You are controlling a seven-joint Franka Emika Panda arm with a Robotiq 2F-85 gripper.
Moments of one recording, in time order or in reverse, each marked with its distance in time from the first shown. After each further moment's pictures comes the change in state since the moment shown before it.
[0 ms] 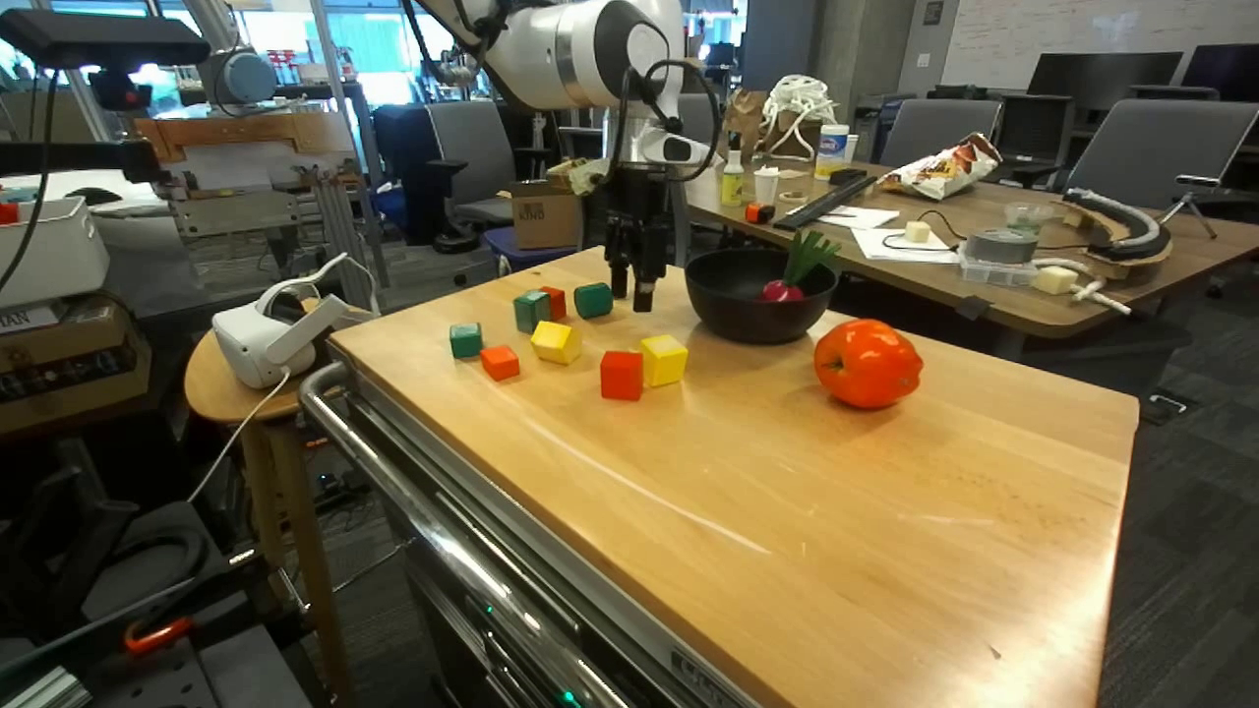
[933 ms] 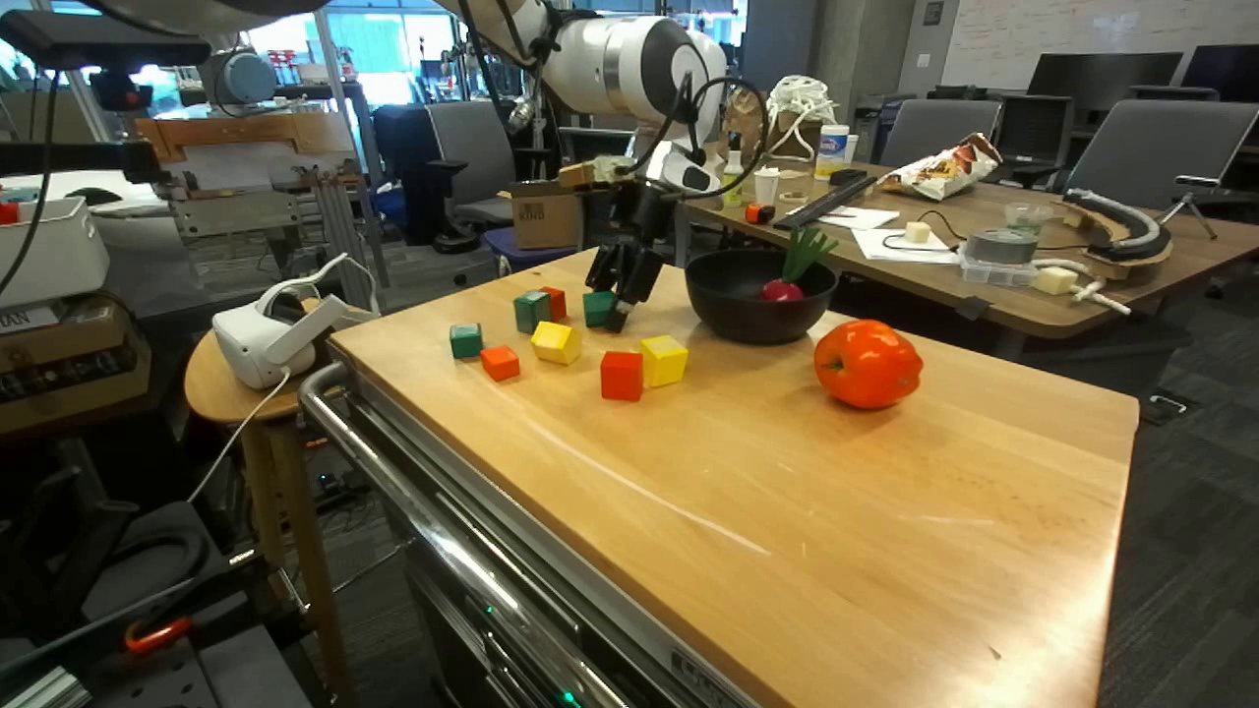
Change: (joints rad) arm -0.051 0.228 0.014 0.362 0.092 -0.467 -0.109
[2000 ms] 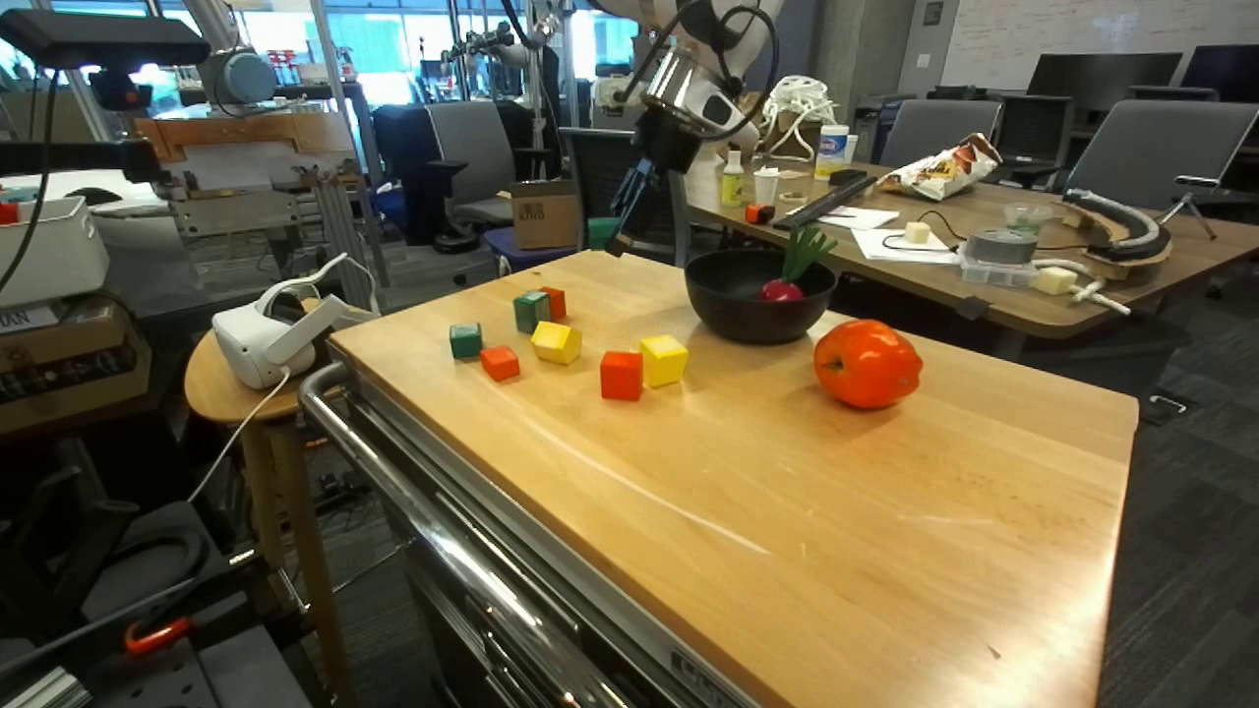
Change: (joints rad) arm -0.079 -0.099 0.000 0.026 0.266 0.026 0.191
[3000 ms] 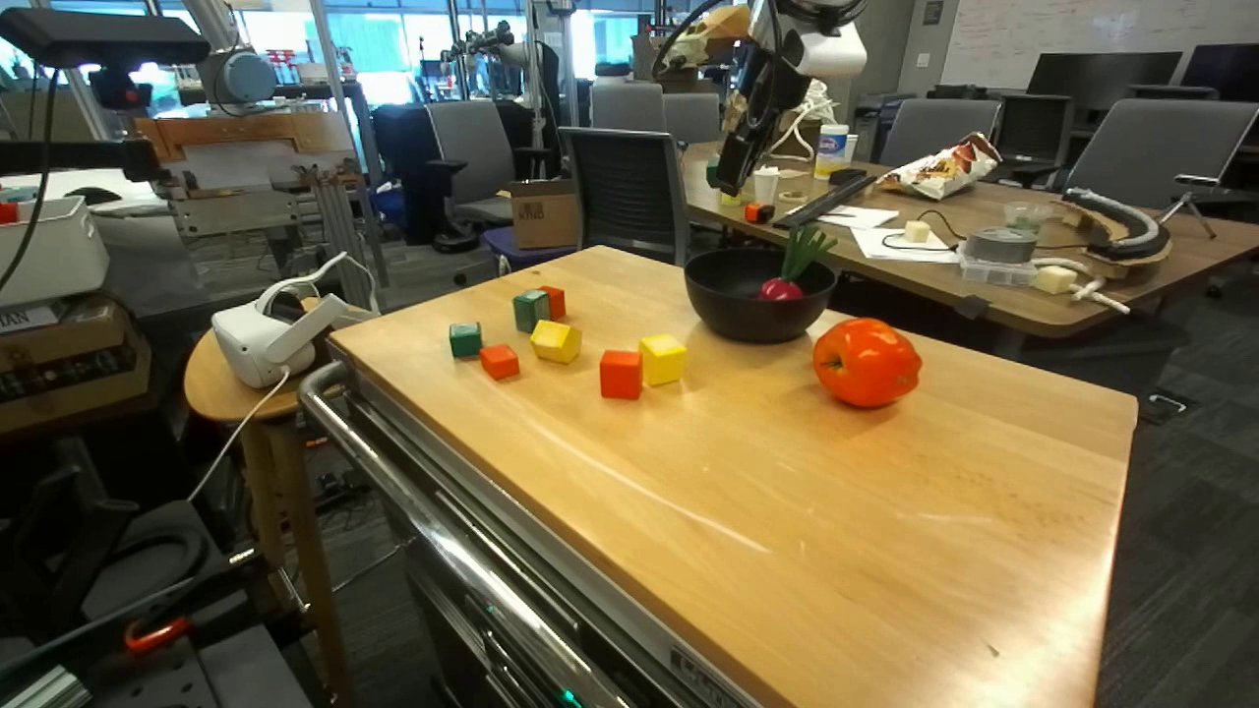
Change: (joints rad) arm -0.115 -0.059 -0.013 -0.029 0.149 0.503 0.359
